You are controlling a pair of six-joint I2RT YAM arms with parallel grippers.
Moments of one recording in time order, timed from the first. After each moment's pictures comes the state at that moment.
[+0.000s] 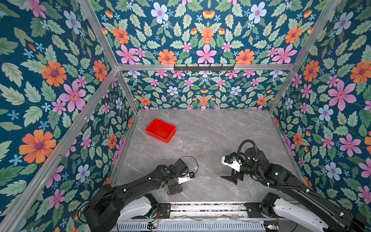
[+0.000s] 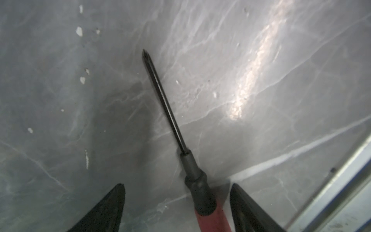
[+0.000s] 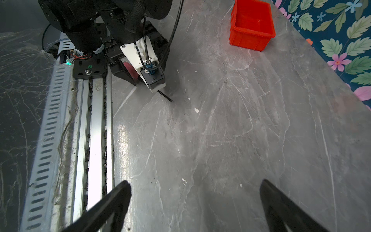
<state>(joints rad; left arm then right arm) -0.86 1.13 0.52 -0.76 -0.07 0.50 0.72 0.81 0.68 -0.52 -0.39 -0.44</state>
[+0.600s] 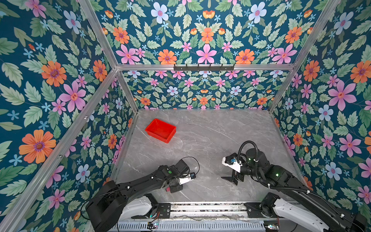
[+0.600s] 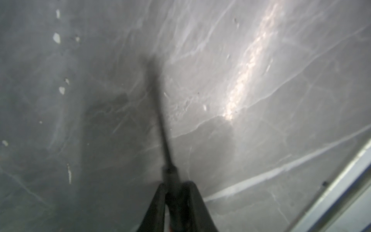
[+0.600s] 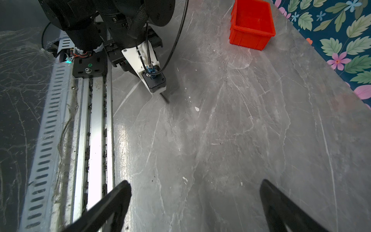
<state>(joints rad) -0.88 1.18 0.51 -0.71 -0.05 0.48 0.72 0.79 0.66 -0.52 -0.39 -0.44</state>
